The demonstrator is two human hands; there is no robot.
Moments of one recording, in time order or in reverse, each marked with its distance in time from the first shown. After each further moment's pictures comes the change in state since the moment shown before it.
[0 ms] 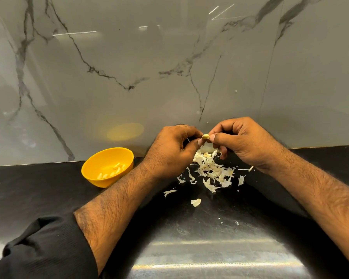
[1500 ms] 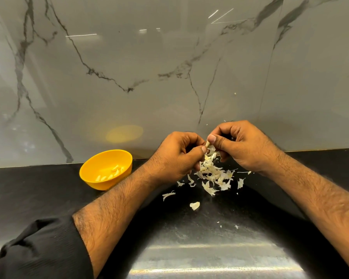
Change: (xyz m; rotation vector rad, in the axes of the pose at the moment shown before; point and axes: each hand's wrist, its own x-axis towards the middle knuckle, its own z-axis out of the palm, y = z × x) left_hand -0.003 0.005 0.003 -0.326 -0.192 -0.142; right_hand 0.001 0.004 0.000 -0.187 0.039 -0.077
